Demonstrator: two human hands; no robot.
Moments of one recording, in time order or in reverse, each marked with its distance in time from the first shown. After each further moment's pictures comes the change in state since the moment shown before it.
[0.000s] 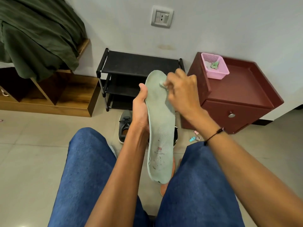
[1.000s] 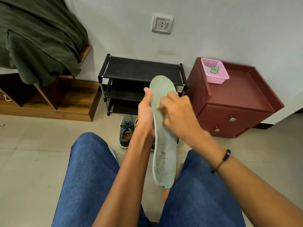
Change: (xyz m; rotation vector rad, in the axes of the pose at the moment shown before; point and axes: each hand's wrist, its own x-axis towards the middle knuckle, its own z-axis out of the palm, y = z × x) left_hand -0.001 0.001 0.009 -0.115 -0.045 -0.126; right_hand -0.032 -0.023 -0.009 0.021 -0.150 -0.141
